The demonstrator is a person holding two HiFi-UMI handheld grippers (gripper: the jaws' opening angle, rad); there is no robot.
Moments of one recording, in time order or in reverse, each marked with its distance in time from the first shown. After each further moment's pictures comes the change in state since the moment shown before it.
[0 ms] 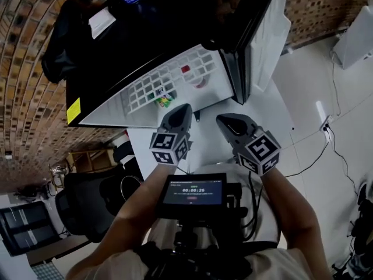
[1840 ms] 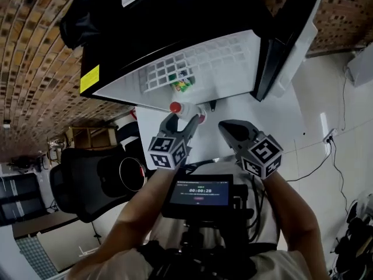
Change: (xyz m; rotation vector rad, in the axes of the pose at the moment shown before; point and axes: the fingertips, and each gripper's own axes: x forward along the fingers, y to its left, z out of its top) left arm -0.074 0.032 -0.057 -0.162 0.074 0.105; right arm 0.022 0.059 -0.034 0.068 0.101 0.164
